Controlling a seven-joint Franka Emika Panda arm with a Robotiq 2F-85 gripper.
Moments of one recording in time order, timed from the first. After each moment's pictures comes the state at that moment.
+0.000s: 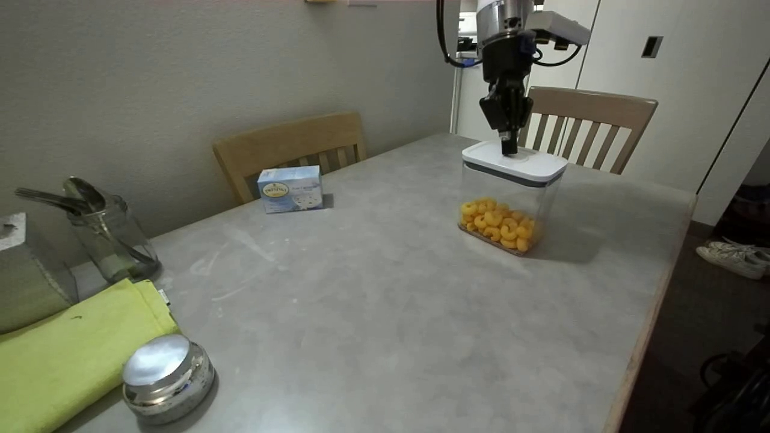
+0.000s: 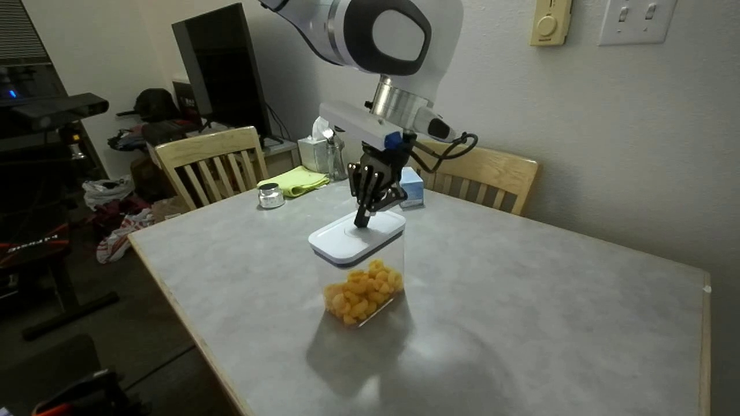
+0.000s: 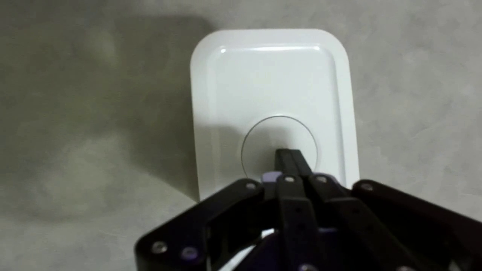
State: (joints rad) arm -0.16 0.56 -0.06 -1.57 0.17 1.76 -0.22
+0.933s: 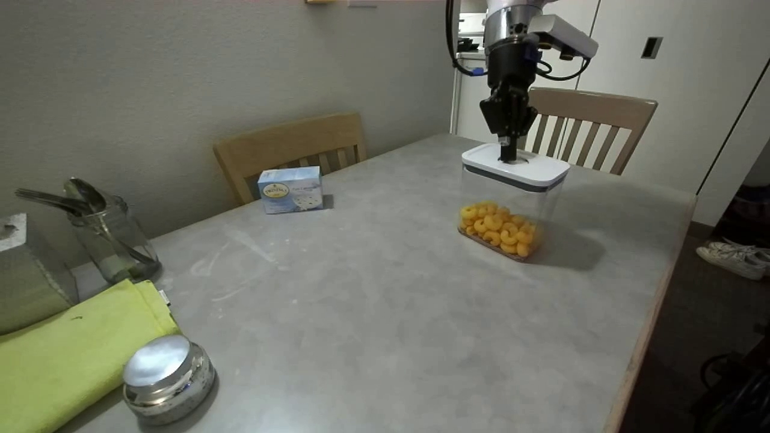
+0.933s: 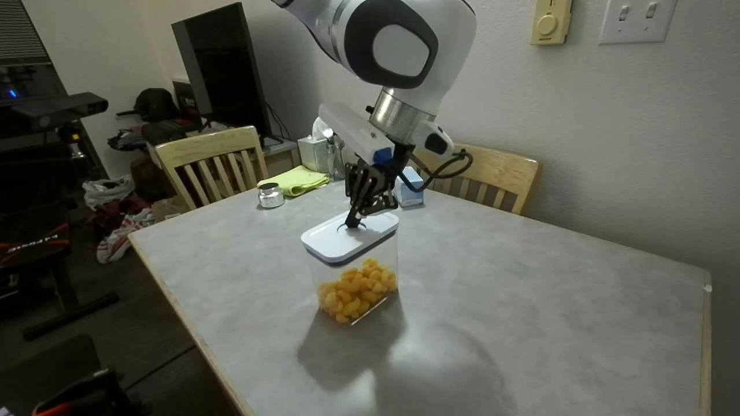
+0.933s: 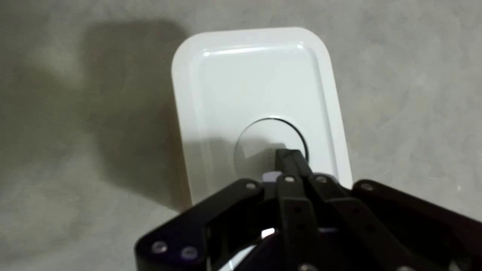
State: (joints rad) arm -0.20 0.55 -0.06 -1.60 0.29 1.76 -0.21
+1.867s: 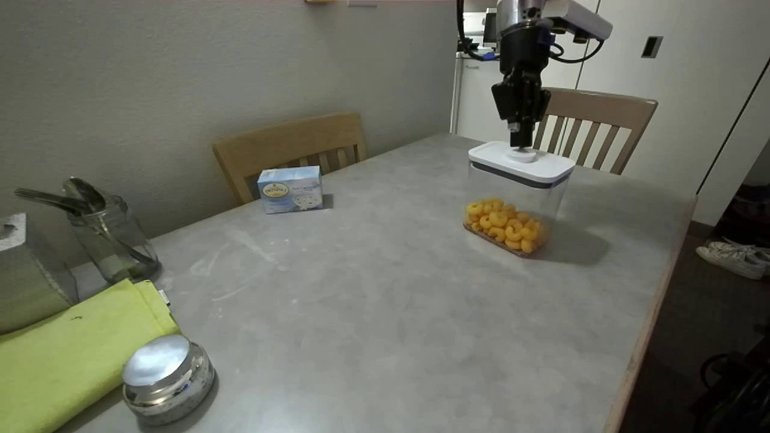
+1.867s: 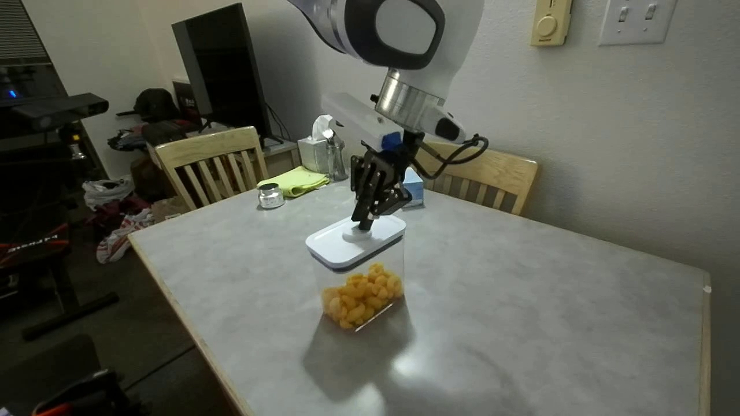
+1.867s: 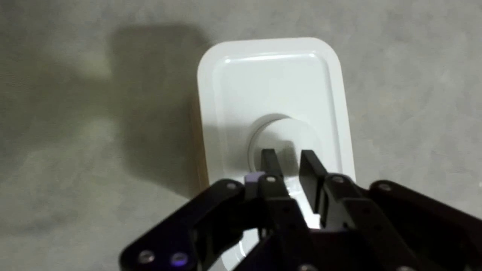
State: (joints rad) arm -0.20 0.51 -0.08 -1.61 0.24 1.76 -0.21
